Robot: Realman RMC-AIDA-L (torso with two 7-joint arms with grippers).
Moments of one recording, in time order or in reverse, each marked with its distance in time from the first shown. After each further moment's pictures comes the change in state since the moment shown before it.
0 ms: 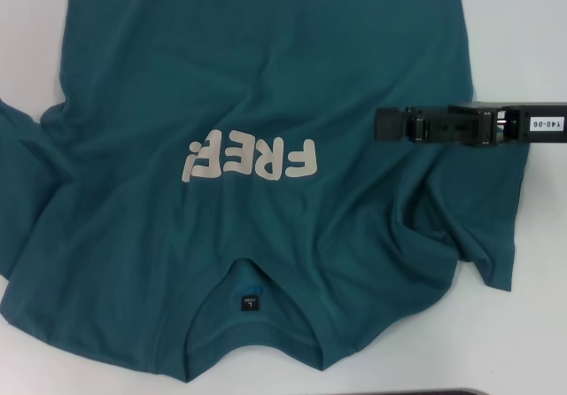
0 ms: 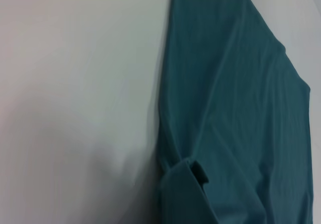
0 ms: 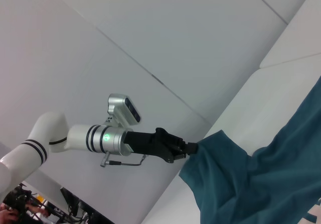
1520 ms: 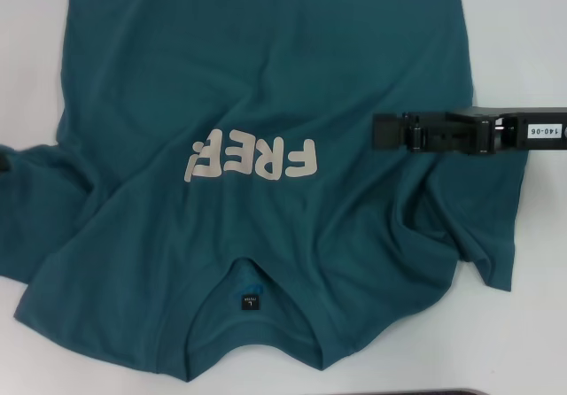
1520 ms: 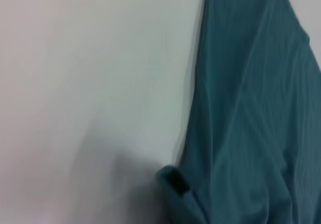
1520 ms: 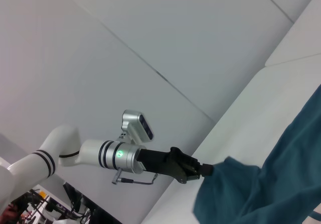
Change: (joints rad) left arm 0.060 -0.054 0.015 0.071 -0.009 -0.074 0.051; right arm -0.005 0.005 -0.009 0.000 0.002 -0.007 -0.024
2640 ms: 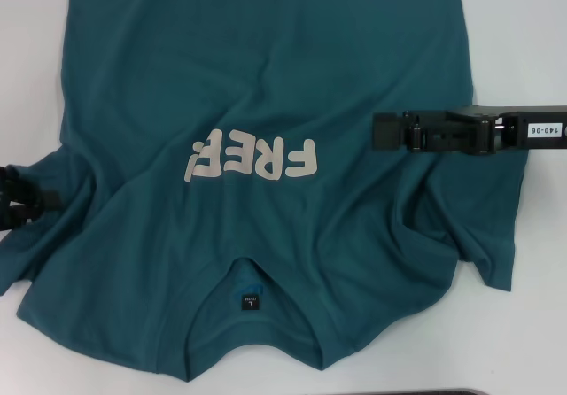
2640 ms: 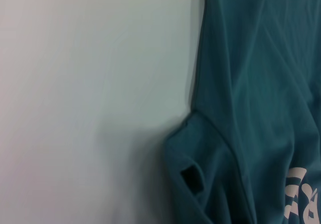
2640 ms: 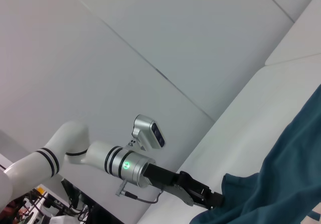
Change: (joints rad) left arm 0.003 -0.045 0.159 0.003 0.008 -0.014 0.002; right arm 0.000 0.000 -0.005 -0.010 0.000 0.001 -0.002
